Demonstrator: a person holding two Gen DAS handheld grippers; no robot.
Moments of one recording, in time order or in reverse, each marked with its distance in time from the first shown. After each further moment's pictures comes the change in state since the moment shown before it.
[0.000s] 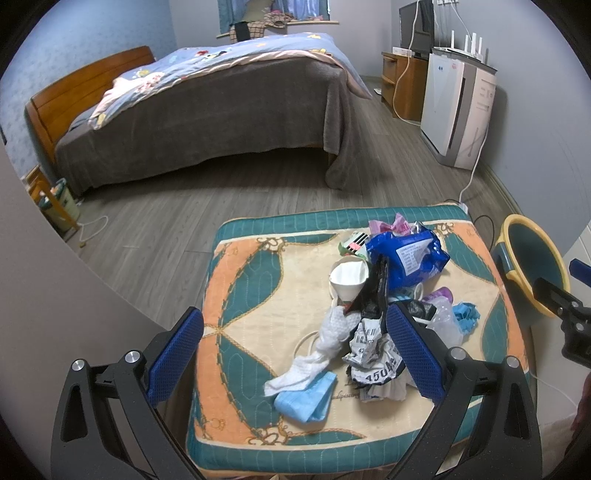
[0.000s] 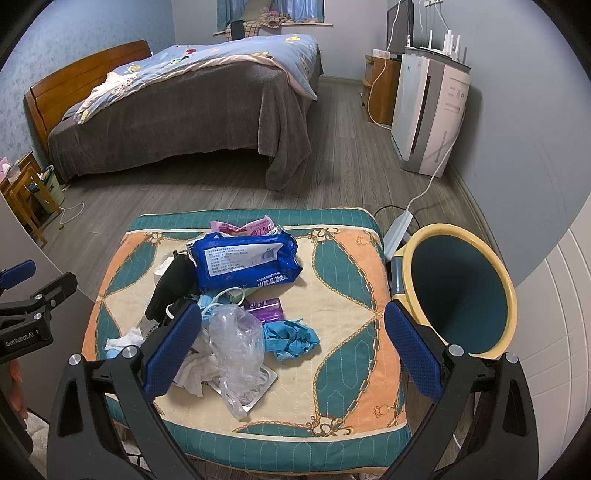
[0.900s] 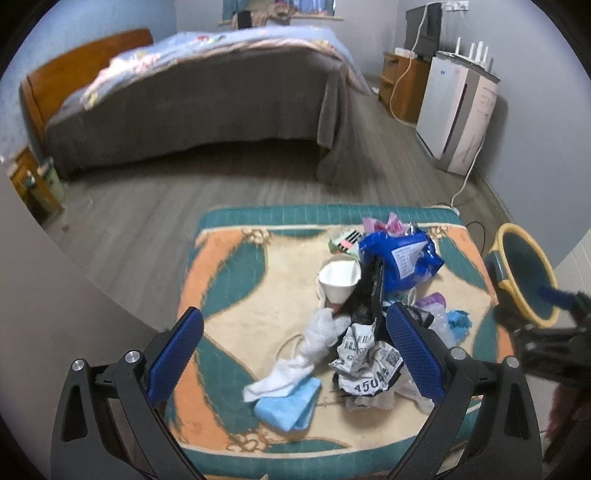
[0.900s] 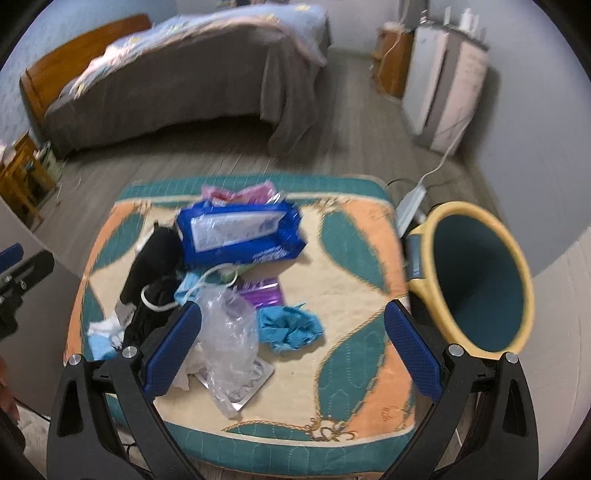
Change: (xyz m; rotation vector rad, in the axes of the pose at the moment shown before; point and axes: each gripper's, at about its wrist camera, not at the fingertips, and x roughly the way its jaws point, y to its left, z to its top) left arm 0.028 0.008 -0.001 -0.070 0.048 -0.073; right arm 0.064 0.004 -0.004 -0.041 0.170 0.002
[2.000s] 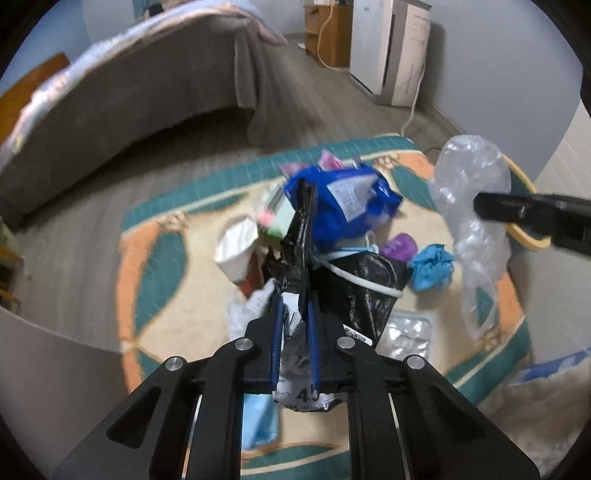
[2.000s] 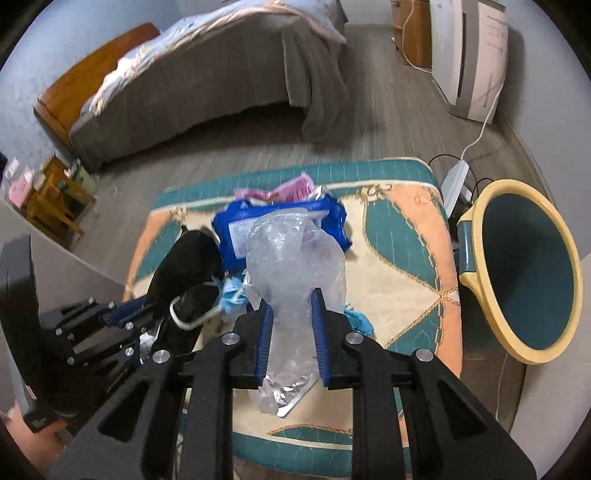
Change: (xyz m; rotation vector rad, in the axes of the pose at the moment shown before) left arm 0.050 -0.062 -0.014 0.296 0.108 -0.107; right arm -0.004 -0.020 0.023 0.107 0.037 0.227
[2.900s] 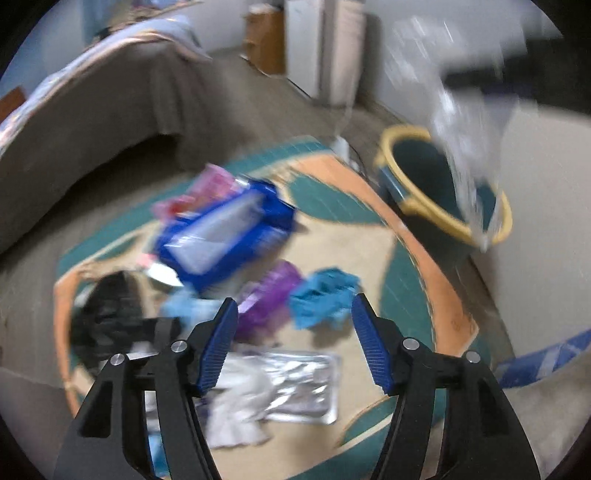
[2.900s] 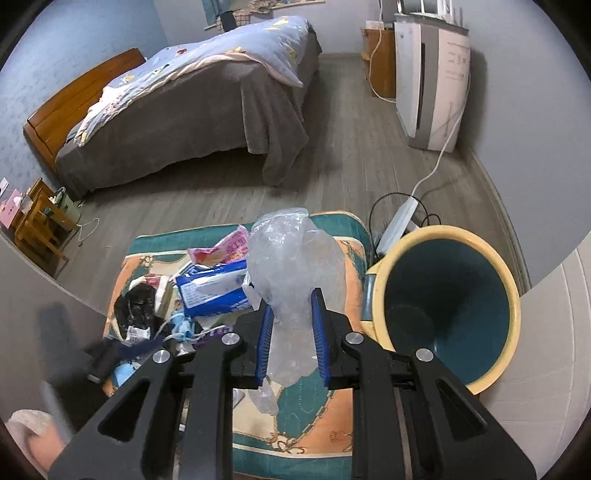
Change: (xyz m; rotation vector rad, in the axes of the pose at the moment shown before) left arm 0.030 -0.112 0.019 0.144 -0.015 -0.149; right arm -0.063 -0.076 0.035 0.003 -0.096 -0.099
